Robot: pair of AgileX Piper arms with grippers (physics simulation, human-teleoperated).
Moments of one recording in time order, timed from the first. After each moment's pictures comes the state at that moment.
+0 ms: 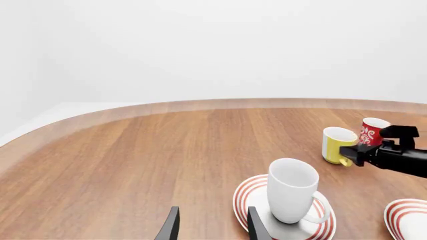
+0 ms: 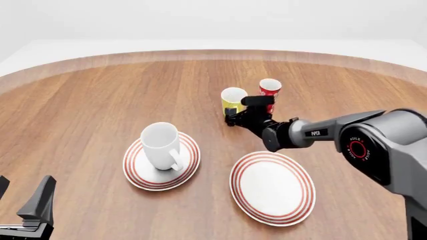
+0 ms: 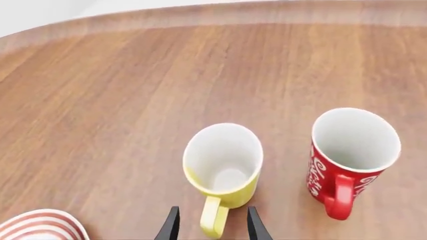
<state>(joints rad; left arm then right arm) 0.00 0.01 0.00 0.00 0.00 0.39 2.22 -1.28 -0.49 0.20</state>
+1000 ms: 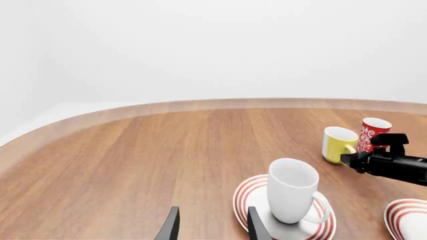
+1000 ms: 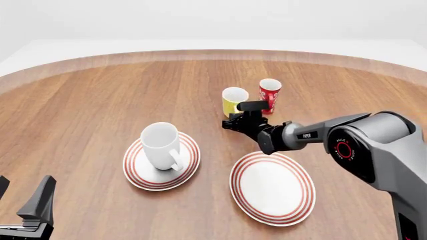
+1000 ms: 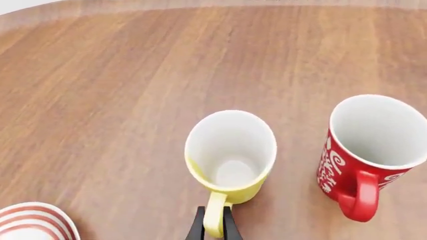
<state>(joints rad) 0.00 0.01 0.00 0.00 0.00 0.40 2.29 -1.33 -0.47 0.20</state>
